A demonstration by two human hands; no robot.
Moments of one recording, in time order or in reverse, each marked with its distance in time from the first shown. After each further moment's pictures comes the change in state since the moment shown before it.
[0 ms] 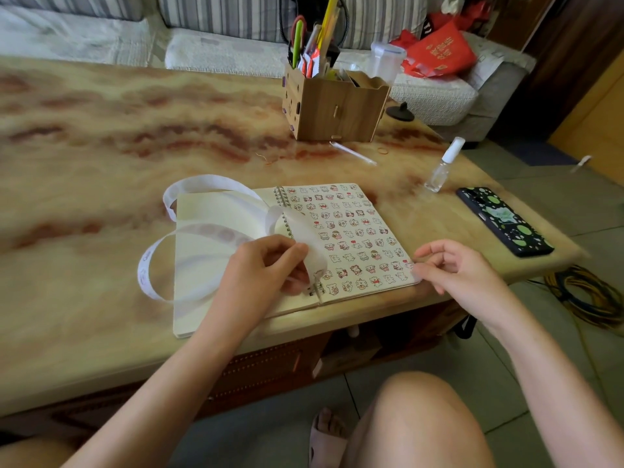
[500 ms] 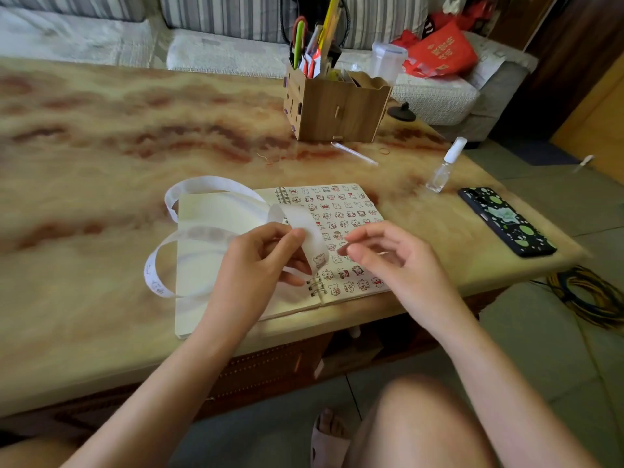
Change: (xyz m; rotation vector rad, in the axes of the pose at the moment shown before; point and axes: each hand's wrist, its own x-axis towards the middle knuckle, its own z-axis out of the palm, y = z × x) left_hand -0.004 0.011 -0.002 -0.102 0.017 0.114; right_hand -0.021 -0.057 0.056 0.169 -0.086 -0.289
